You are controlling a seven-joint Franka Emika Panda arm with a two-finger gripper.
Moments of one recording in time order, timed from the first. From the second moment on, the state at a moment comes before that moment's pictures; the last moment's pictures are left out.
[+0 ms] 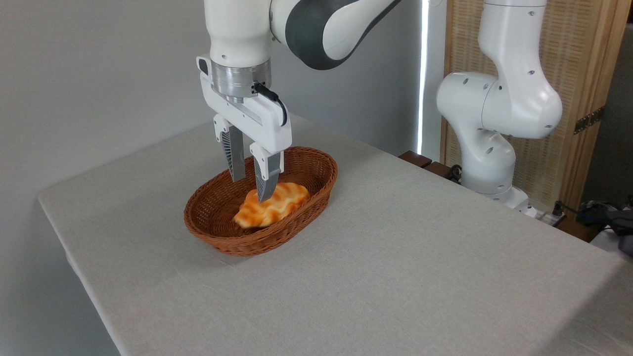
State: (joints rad) arm 0.13 -0.18 -0.33 -2.08 -0.24 2.00 0.64
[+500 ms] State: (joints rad) arm 0.16 -0.18 -0.27 -2.08 -0.21 2.00 0.65
